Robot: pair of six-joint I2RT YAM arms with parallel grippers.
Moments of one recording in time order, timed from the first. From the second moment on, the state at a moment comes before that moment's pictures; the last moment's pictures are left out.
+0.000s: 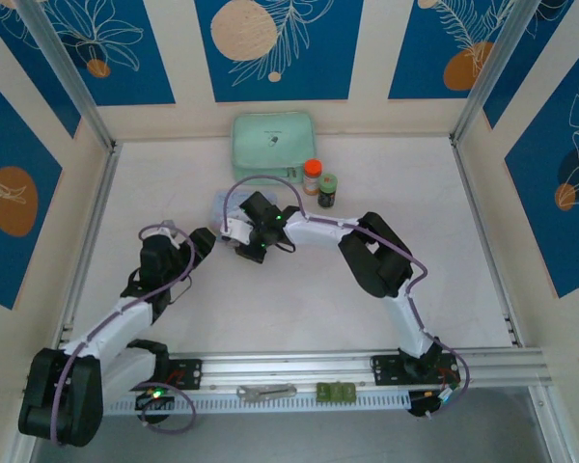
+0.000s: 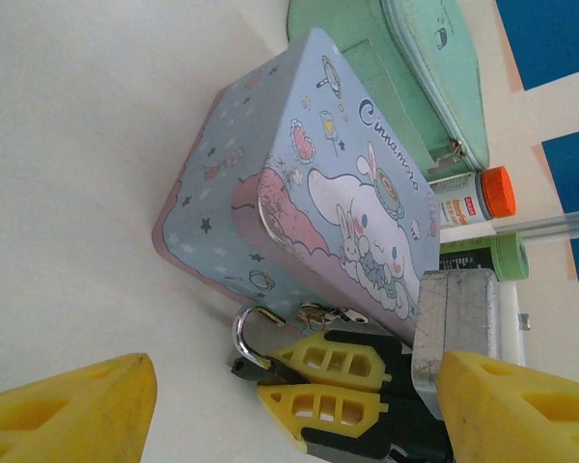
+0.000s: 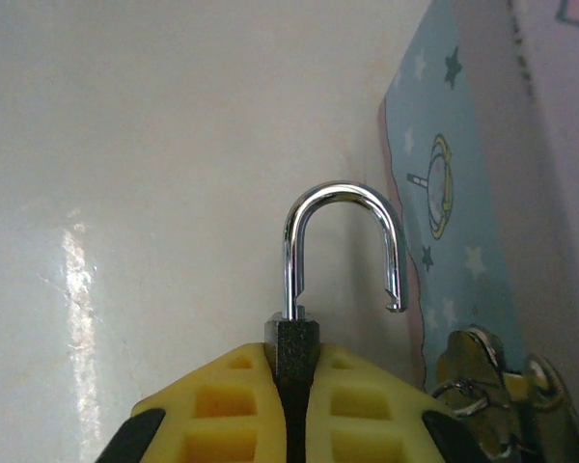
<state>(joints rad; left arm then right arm) -0.19 0.98 0.31 0.22 0.21 -0.96 0.84 2.17 1.56 -0.40 -0.29 -0.48</state>
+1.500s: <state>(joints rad) -0.13 1.01 0.35 0.15 0.14 -0.92 0.54 1.62 0.93 -0.44 -0.05 0.56</state>
